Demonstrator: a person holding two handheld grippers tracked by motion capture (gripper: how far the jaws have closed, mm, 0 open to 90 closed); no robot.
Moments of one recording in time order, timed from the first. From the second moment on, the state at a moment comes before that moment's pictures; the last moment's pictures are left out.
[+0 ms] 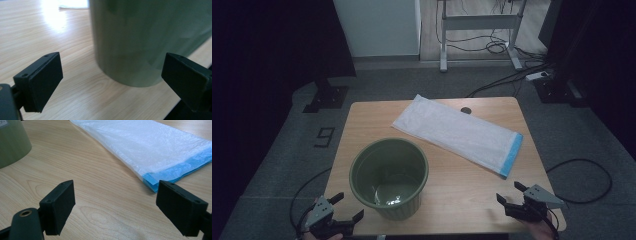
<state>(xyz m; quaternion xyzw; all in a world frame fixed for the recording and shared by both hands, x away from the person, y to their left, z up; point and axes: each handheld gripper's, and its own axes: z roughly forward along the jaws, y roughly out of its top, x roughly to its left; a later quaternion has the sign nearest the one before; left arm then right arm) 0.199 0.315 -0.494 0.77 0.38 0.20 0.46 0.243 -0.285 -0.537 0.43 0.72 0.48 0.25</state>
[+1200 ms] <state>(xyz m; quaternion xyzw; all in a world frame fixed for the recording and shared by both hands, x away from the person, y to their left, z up) 0.251 0.243 -0.486 0.81 0.28 0.14 0.49 0.231 -0.291 -0.538 0.43 0.72 0.49 0.24</state>
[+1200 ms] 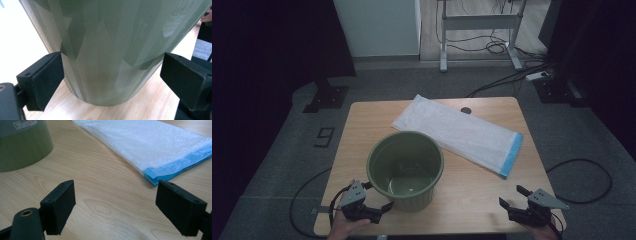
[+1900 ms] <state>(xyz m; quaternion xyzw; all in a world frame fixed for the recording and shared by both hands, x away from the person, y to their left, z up) 0.285 0.192 -0.480 0.81 0.28 0.14 0.49 0.236 -0.279 -0.540 0.42 0.74 0.48 0.22</state>
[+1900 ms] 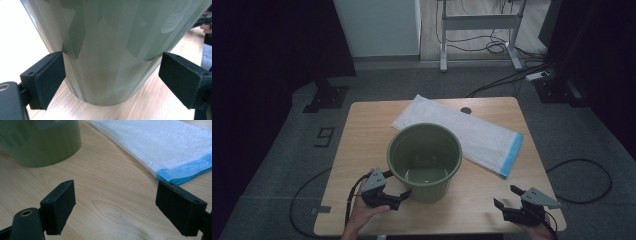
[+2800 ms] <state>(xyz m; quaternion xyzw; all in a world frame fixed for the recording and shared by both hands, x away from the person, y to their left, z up) 0.246 0.240 -0.500 0.80 0.36 0.18 0.44 0.268 -0.255 -0.525 0.43 0.74 0.44 0.27</state>
